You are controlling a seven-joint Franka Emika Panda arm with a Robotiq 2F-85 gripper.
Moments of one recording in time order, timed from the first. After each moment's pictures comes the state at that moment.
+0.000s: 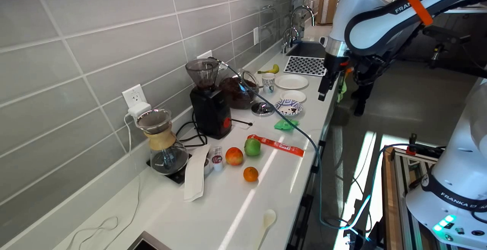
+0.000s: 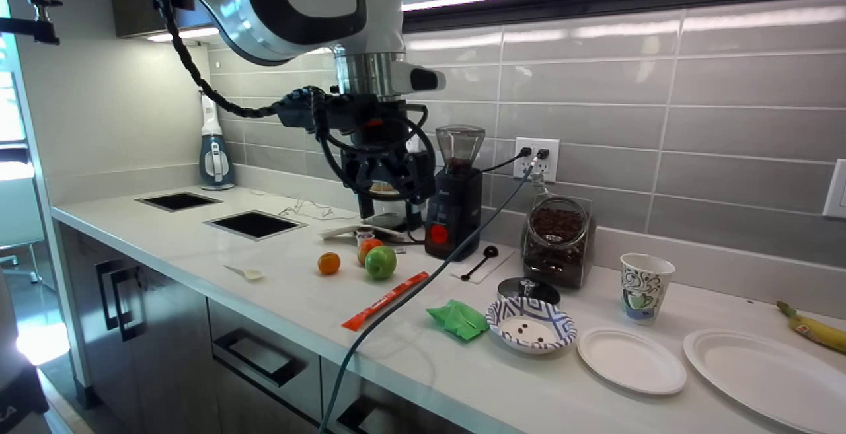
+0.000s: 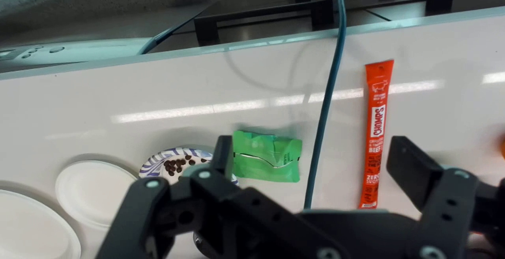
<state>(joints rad) -0.20 -0.46 -0.27 -2.69 -0.18 2.38 -0.22</state>
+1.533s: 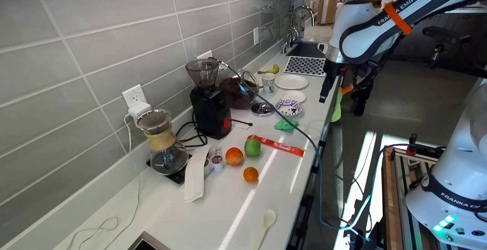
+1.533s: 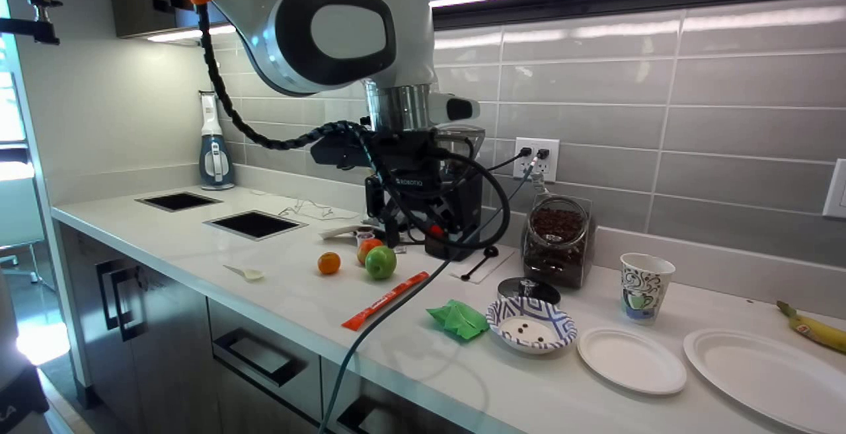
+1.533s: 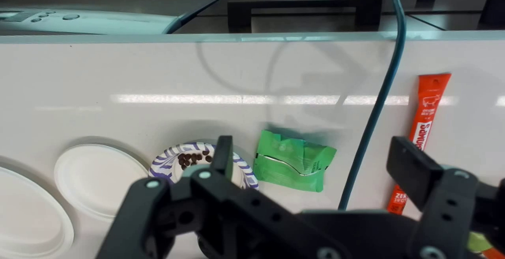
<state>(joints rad) -0.21 -0.33 -0.36 -2.67 -0.18 2.53 -0.42</state>
